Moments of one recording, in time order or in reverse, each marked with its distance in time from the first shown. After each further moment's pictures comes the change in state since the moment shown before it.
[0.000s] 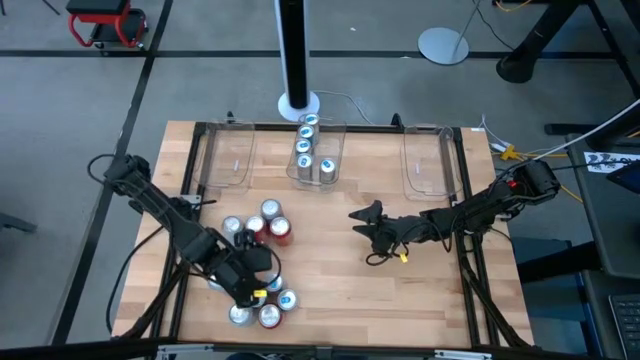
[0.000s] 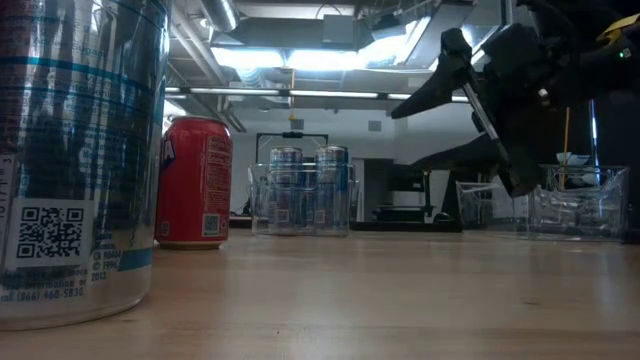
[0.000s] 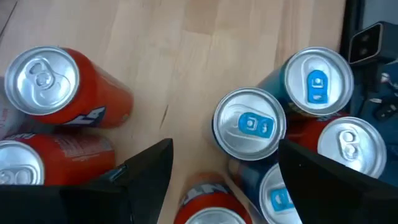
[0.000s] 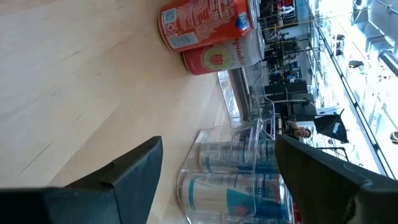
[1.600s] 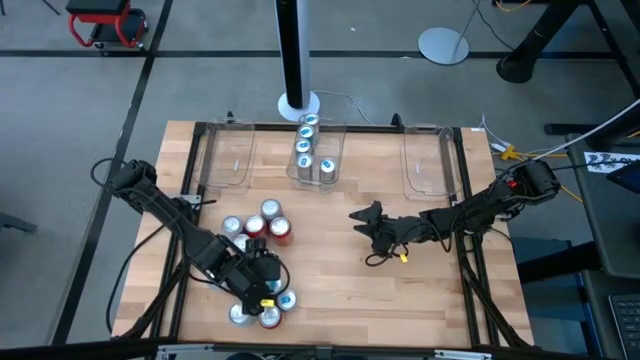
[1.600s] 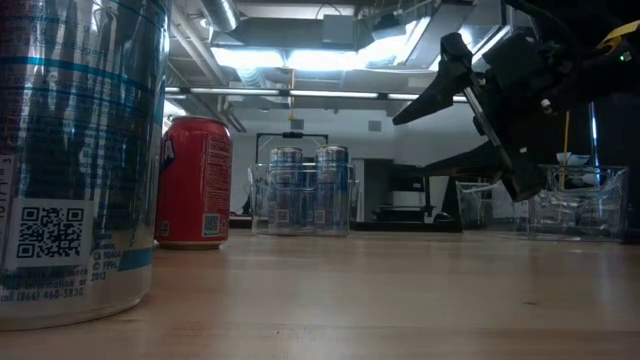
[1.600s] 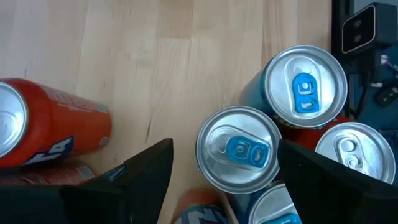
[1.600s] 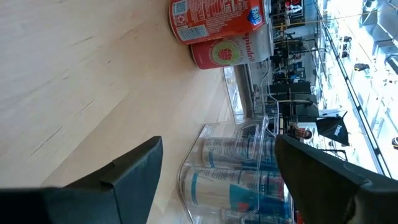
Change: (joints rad) left arm 0.012 0.078 0.000 0.096 0.035 0.122; right arm 0.000 0.000 -0.001 -0.034 0.006 -0.023
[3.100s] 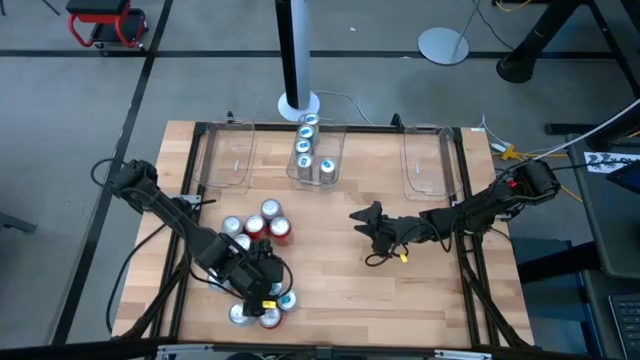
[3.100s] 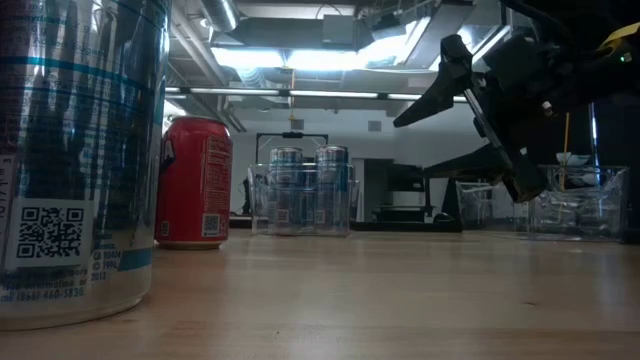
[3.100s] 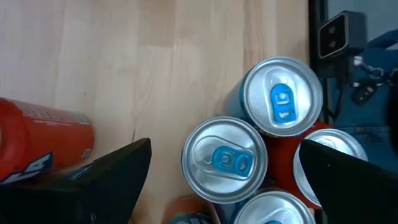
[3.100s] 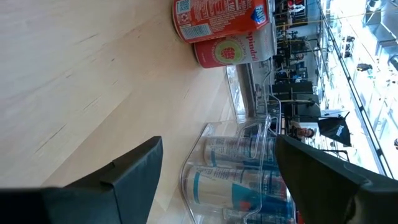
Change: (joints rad) left arm 0.021 0.004 0.000 0.052 0.055 0.049; right arm 0.000 0.000 0.000 -0.011 0.000 0.001
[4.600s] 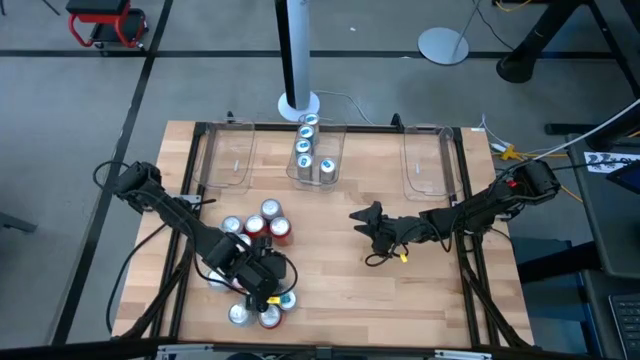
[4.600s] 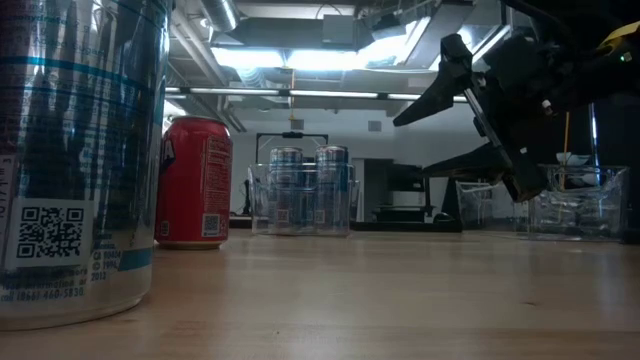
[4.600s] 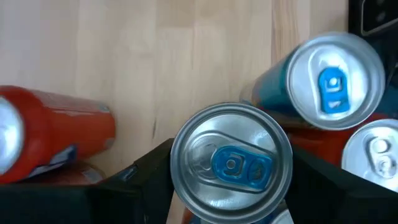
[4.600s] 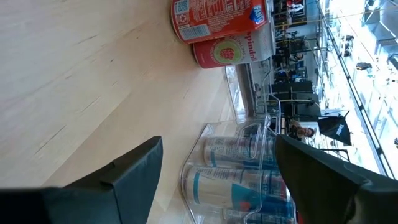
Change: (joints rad) left arm 0.034 0.033 0.022 -0.080 0.002 0.041; right arm 0.000 0.000 0.000 0.004 0.000 0.006
